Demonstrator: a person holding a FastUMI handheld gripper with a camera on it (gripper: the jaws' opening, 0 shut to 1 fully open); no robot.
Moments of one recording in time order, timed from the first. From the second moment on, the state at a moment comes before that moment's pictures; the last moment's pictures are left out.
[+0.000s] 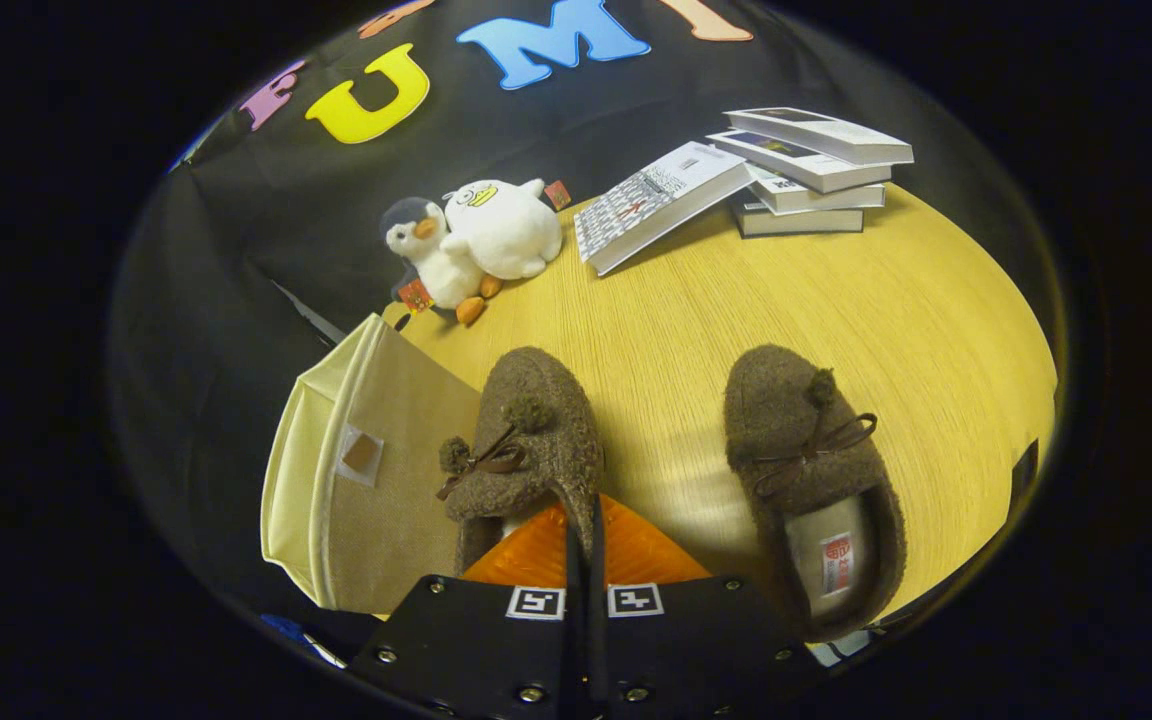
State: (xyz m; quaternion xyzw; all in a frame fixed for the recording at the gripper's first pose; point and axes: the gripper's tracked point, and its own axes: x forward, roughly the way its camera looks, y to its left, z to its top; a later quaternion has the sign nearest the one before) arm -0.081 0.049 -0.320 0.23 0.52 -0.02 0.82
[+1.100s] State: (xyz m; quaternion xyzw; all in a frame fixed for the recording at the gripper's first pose) arm -0.011 0.191 -0.227 0.31 0.46 0.03 0.83
